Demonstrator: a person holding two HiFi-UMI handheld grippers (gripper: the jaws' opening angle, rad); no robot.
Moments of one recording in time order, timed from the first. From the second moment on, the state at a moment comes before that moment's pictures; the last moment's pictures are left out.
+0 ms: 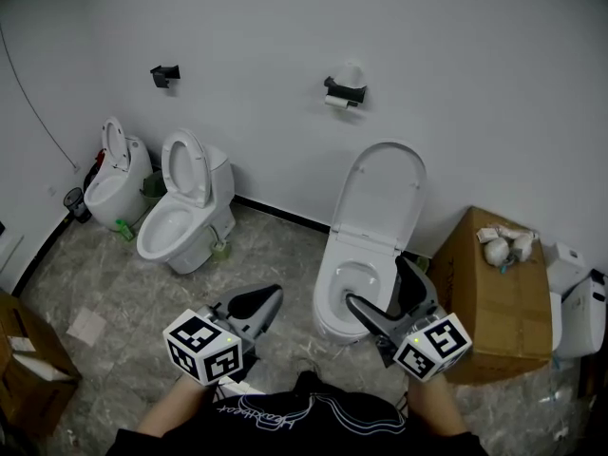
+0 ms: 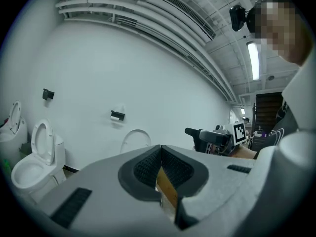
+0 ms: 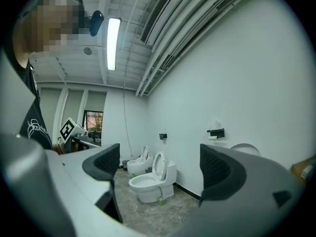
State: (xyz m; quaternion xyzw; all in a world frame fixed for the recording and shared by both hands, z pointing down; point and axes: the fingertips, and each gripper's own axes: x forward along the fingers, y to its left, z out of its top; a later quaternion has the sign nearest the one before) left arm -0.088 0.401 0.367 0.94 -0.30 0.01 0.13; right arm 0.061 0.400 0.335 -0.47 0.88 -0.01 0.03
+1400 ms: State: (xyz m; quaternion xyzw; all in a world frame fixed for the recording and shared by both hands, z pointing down) left arm -0.074 0.014 0.388 0.94 -0.32 0.02 0.15; right arm 0.090 0.006 0.357 -0.48 0.87 -0.03 0.00
